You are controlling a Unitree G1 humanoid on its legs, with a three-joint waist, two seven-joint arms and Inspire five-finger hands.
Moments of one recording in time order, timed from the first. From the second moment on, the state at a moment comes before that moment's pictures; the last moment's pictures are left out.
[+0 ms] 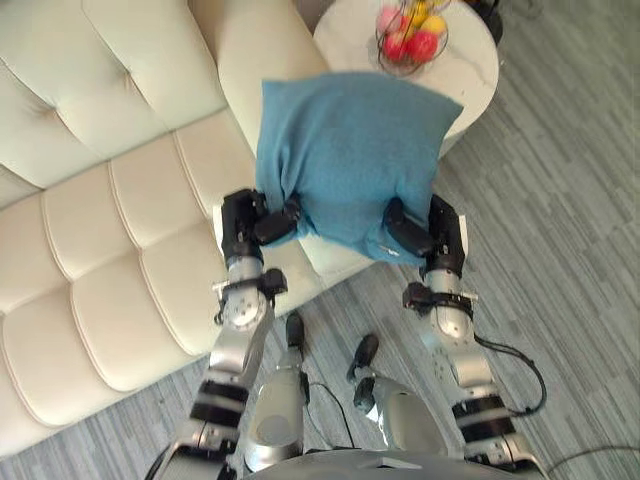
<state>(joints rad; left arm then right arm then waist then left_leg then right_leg) -0.03 0.08 -0.14 0.02 -0.23 -0.08 0.39 -0.01 -0.05 0.14 0.00 0.09 -0.11 -0.29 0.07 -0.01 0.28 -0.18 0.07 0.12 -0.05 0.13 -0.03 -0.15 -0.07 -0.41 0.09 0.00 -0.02</state>
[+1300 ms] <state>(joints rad) 0.27 0.11 -0.26 0.06 -0.26 -0.08 0.26 0.15 -0.07 0.06 0.17 -0.14 -0.06 -0.26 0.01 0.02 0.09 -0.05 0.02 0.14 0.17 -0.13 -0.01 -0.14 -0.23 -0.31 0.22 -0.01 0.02</state>
